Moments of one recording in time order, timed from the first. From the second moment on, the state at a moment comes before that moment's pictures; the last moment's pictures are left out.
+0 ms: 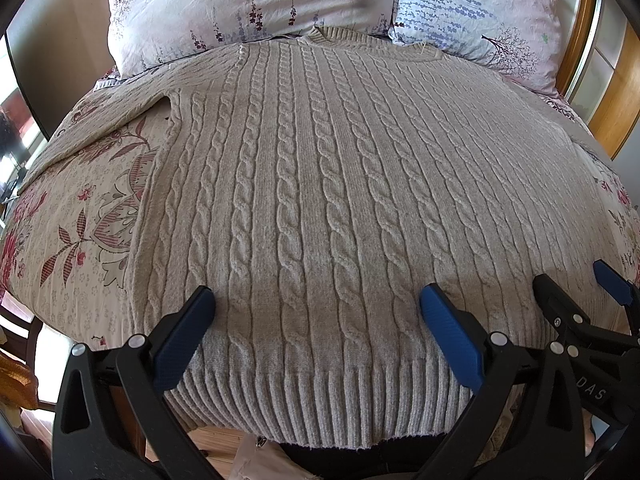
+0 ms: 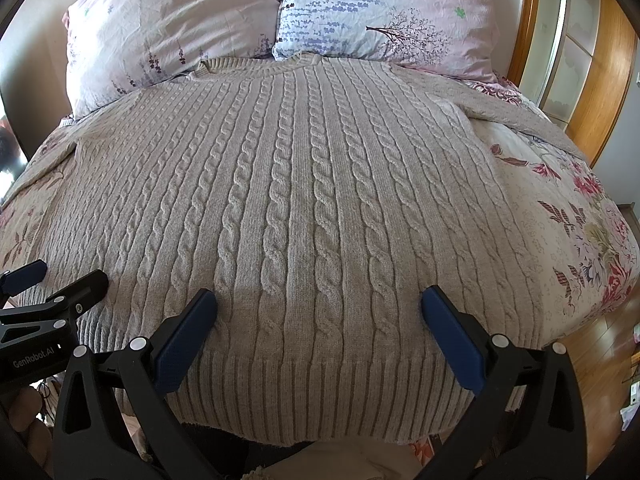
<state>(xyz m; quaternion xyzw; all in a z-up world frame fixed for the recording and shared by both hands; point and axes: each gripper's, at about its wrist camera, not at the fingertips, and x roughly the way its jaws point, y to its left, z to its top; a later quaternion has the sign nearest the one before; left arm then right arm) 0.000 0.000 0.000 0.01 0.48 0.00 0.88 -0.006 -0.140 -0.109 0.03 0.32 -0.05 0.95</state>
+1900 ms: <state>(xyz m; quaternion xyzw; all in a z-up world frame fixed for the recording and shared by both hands) 0.129 0.035 0.036 -0.05 0.43 -0.10 0.89 0.109 -0.474 -0.073 0.48 0.24 -0.15 0.83</state>
